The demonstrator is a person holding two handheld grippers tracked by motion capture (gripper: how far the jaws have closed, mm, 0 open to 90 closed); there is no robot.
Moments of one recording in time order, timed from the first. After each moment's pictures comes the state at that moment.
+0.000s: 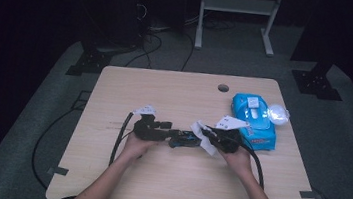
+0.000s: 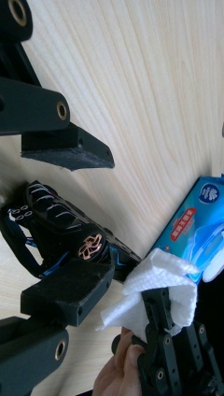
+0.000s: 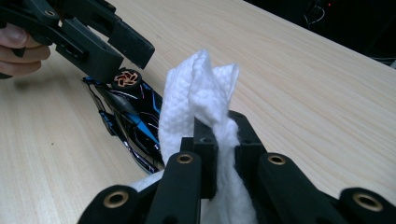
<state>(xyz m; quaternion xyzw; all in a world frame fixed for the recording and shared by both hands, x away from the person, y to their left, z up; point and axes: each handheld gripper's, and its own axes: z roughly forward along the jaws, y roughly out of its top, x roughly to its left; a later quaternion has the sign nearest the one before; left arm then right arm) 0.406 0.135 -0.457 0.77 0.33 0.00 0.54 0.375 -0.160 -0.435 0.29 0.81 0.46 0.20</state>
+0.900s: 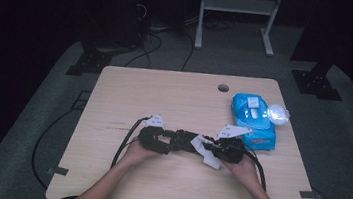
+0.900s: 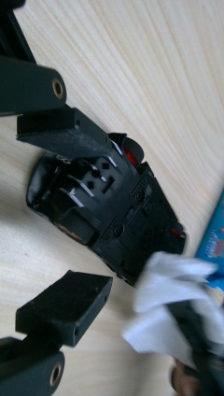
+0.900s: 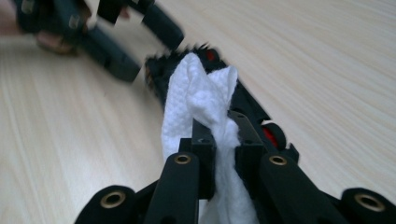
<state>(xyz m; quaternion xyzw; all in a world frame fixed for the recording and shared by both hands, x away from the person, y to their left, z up) 0.388 0.115 -0.469 0.84 0.26 0.03 0.48 0.354 -0.170 -0.443 0.29 0.84 0.43 0.13</state>
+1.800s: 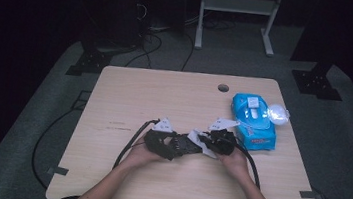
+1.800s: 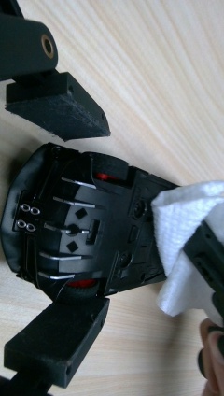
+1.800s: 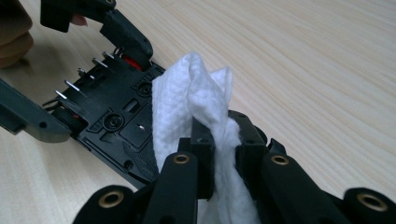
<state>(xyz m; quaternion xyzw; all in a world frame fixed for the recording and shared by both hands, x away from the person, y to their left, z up) 0.385 0.098 -0.475 0.86 0.22 0.06 0.45 0.382 -0.149 -0.454 0.31 0.85 0.40 0.16</state>
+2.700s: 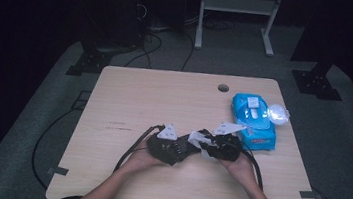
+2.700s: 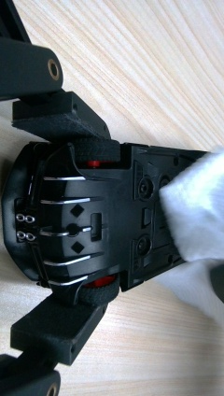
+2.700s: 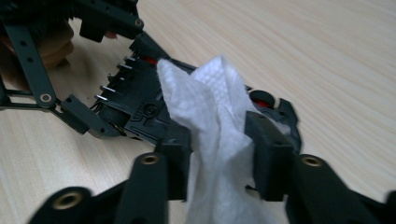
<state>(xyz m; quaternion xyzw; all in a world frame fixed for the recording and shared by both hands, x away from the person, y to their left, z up) 0.374 0.088 -0.479 0.88 0.19 0.08 0.42 0.360 -0.159 -0.441 0.31 0.85 0.40 0.14</state>
